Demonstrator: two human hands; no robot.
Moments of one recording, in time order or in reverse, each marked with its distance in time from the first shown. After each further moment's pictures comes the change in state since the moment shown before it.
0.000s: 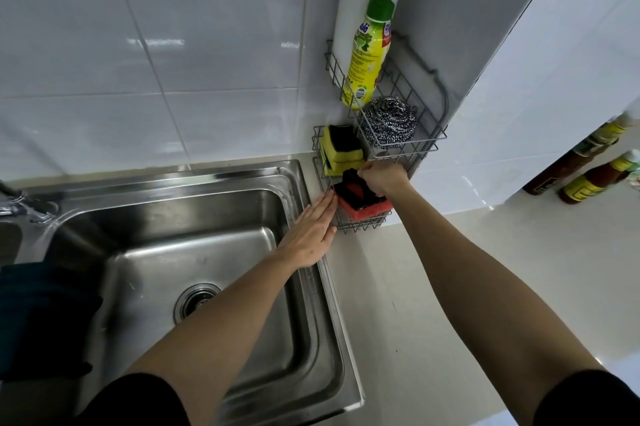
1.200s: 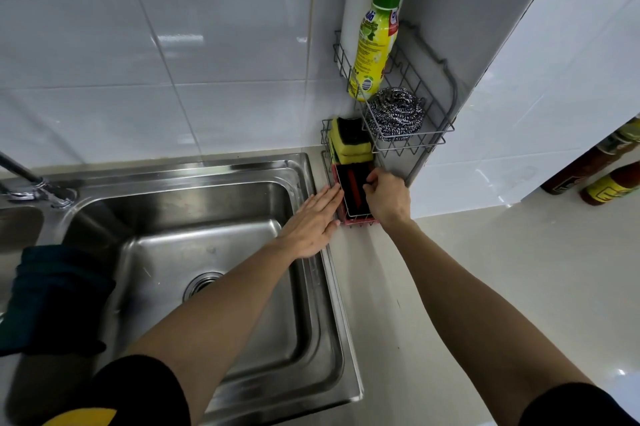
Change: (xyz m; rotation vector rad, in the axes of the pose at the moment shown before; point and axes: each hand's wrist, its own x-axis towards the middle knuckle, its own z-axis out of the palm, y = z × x) left_hand -0.004 -0.002 -0.008 0.069 -0.017 0.015; right_hand -0.020 0.036 0.036 -0.109 0.247 -0.185
